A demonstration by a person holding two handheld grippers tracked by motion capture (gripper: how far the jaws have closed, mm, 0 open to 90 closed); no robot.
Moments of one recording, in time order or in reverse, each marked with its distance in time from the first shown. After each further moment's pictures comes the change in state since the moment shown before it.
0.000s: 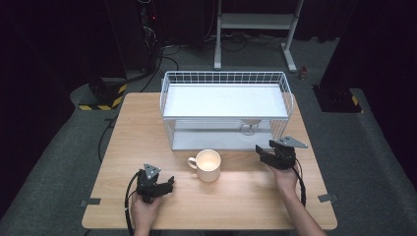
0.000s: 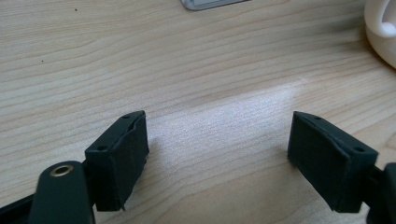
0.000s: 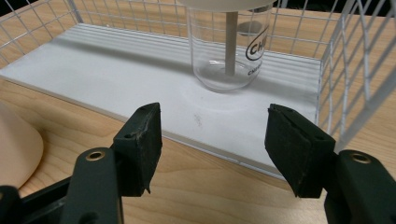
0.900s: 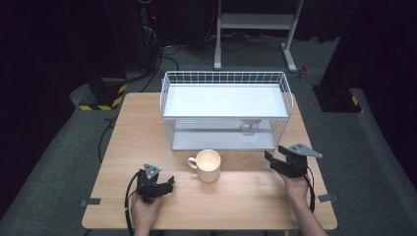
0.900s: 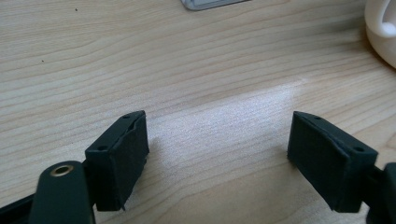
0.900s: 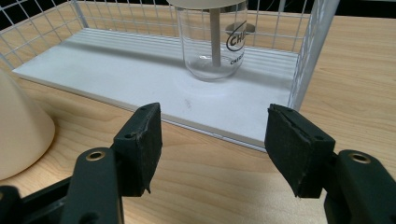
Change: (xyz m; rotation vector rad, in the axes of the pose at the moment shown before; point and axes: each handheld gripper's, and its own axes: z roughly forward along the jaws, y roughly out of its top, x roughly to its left) left arm 0.000 0.000 0.000 0.003 0.001 0.002; right arm -0.012 -0.016 -0.033 -0.035 0.009 0.021
